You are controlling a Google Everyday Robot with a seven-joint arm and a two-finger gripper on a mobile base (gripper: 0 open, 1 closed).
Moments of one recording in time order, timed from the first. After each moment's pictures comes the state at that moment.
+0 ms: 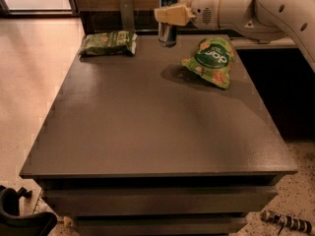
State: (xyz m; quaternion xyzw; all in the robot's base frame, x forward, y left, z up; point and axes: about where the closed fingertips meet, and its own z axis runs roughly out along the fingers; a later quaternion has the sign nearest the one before) arm 0.716 -0.040 1.005 -0.38 0.66 0.32 0.56
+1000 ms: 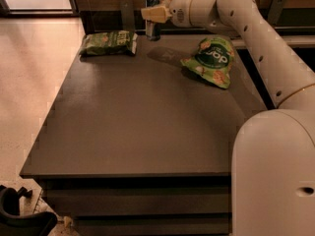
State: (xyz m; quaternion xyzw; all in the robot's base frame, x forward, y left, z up) arm 0.832 -0.003 0.963 -0.36 0.67 0.31 0.57
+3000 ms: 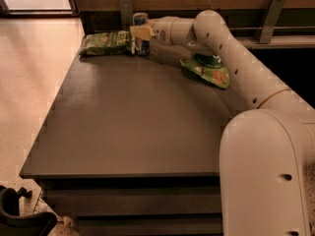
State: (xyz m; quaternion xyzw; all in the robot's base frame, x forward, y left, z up) arm 0.860 0.044 0.890 -0.35 0.67 0.32 0.57
